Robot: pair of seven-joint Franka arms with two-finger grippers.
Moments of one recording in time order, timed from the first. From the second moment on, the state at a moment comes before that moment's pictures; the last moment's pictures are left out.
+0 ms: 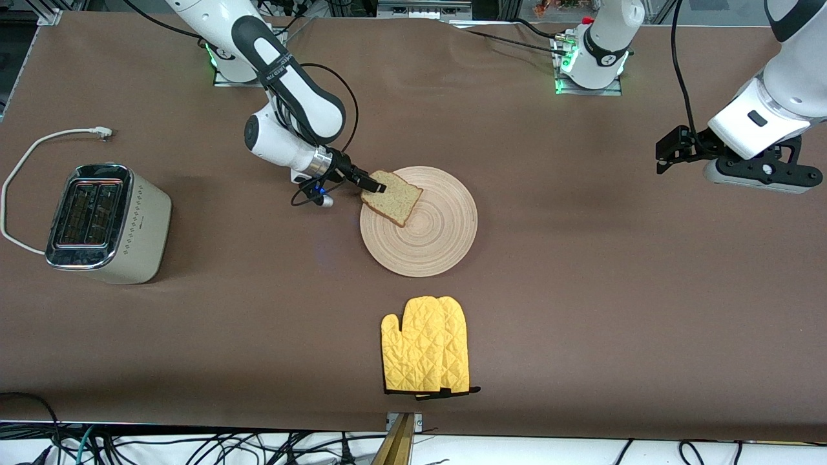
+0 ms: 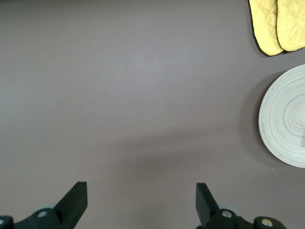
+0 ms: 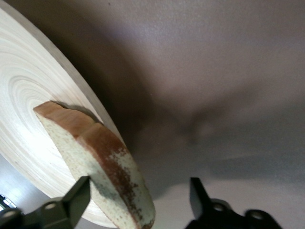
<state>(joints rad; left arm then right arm) 0.01 0.01 -0.13 -1.65 0.02 1.65 0.03 0.27 0.45 0.43 -2.24 1.34 2.76 0.05</state>
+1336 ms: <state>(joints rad) -0.01 0.02 -0.13 -1.64 0.02 1.65 0.03 0.27 0.42 0.42 -2.19 1.34 2.77 0.04</state>
